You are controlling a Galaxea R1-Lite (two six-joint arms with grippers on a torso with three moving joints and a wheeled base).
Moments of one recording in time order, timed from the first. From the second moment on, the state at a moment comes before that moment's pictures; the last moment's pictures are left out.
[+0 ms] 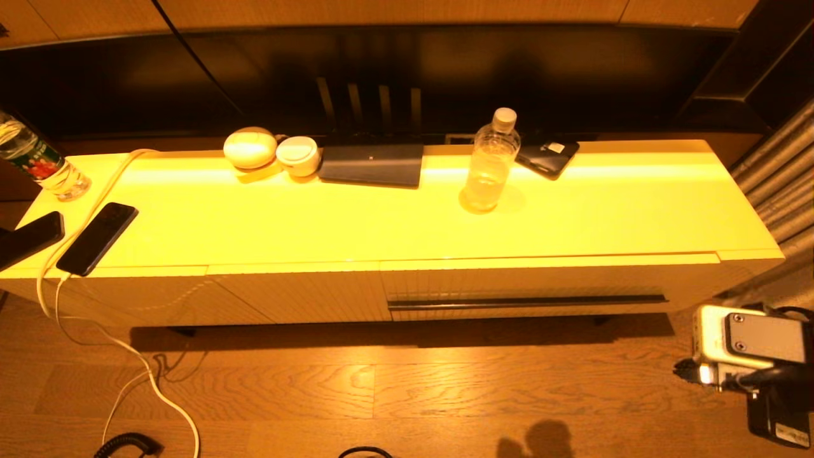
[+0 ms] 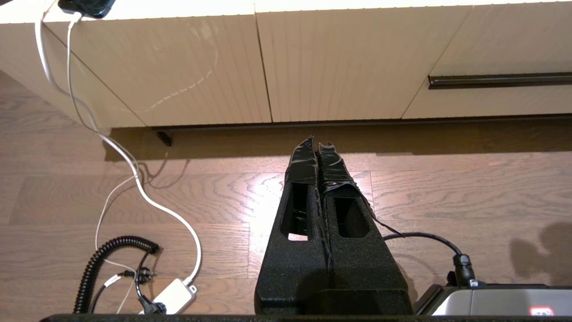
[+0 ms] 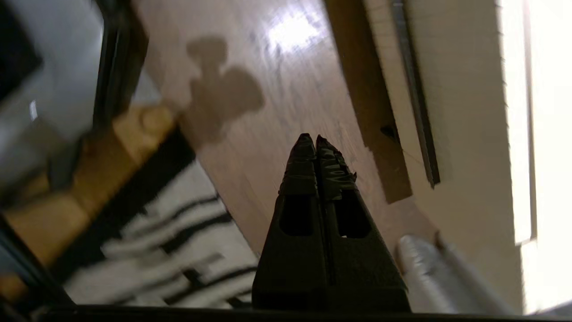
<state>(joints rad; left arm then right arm) 0.00 0.00 0.00 0.00 0.00 0.01 0.27 1.26 -0.85 0.41 0.07 -1.00</state>
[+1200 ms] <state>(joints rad) 0.00 0.00 0.00 0.00 0.00 0.01 0.28 1.74 -0.75 -0.01 0.06 -1.29</state>
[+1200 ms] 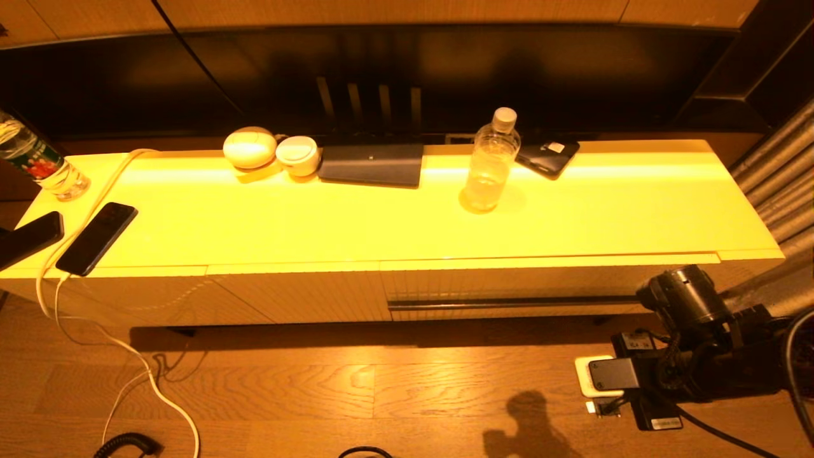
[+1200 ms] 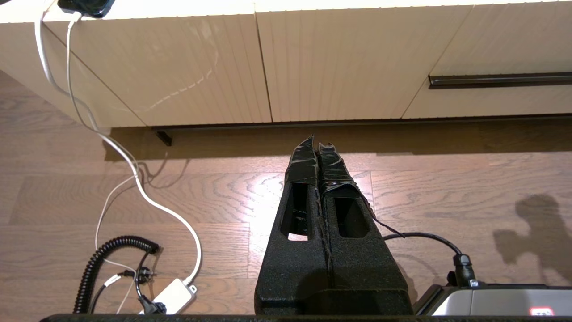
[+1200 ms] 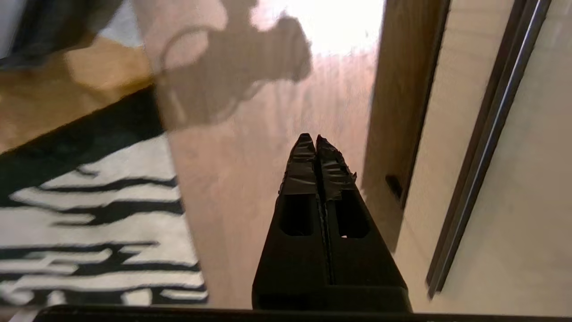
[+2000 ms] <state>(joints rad) 0.00 0.00 0.00 0.00 0.00 0.01 0.21 1.95 -0.80 -0.19 0.03 -1.46</state>
